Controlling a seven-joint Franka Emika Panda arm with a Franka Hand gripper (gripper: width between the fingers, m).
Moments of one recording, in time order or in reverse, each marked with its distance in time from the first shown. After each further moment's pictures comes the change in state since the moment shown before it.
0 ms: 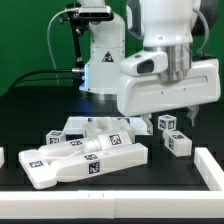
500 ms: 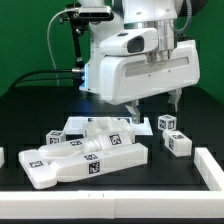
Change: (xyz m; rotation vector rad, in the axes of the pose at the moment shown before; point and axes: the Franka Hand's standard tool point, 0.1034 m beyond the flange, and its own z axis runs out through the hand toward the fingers) arm 0.015 0.032 -0.018 -0.013 0.030 -0.236
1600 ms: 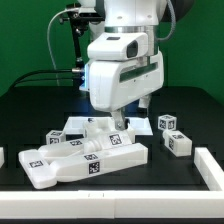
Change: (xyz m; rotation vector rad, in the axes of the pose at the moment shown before) arm -0.021 0.050 0.004 -0.032 -0.074 -0.595
